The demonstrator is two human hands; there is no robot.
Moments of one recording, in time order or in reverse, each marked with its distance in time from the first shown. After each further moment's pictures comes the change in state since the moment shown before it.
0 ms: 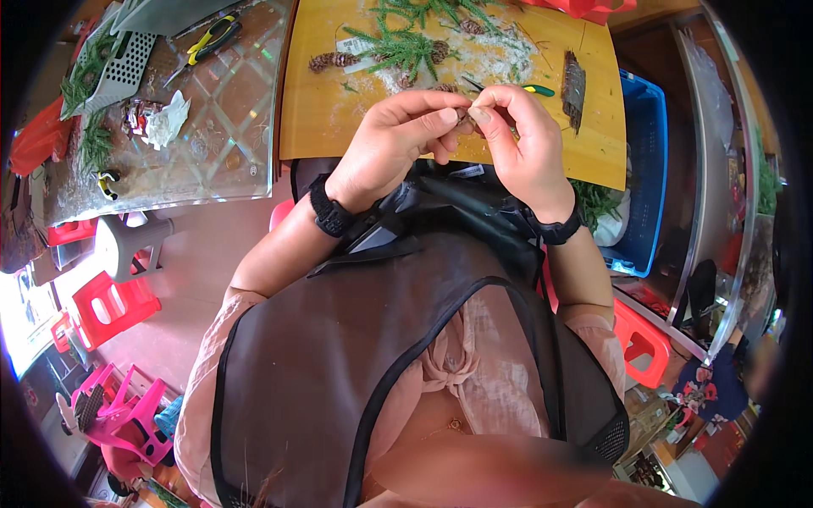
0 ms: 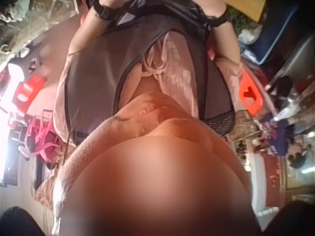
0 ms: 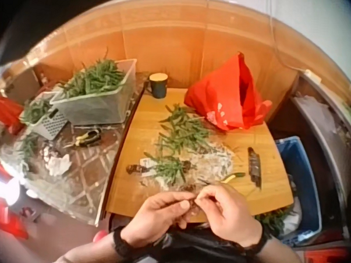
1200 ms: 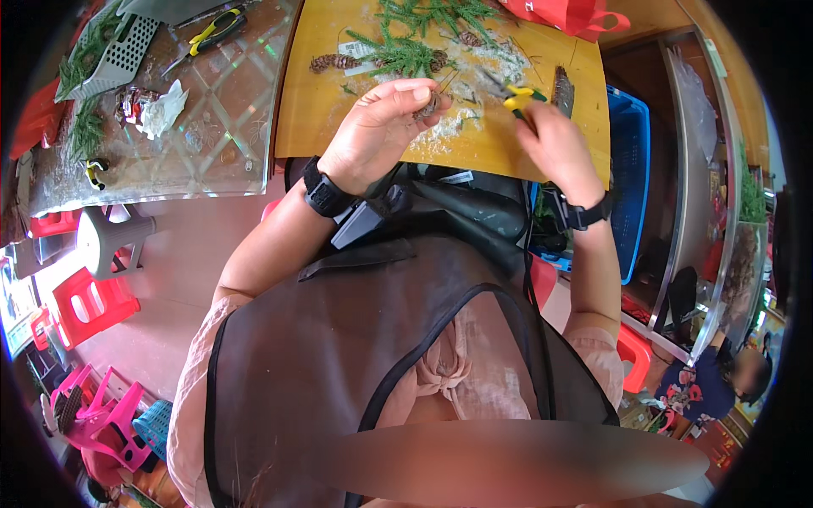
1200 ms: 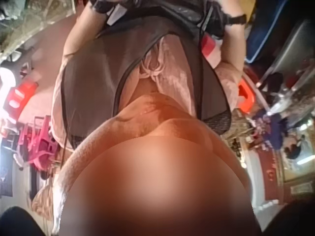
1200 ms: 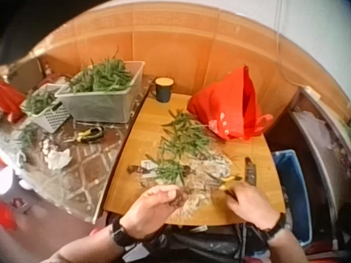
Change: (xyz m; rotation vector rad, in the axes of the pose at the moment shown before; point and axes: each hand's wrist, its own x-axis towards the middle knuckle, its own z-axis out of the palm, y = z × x) left_hand 0.015 -0.008 -0.024 -0.404 -0.047 0.077; right_hand -0.003 0.057 -0.067 -0.750 -0.279 0.112
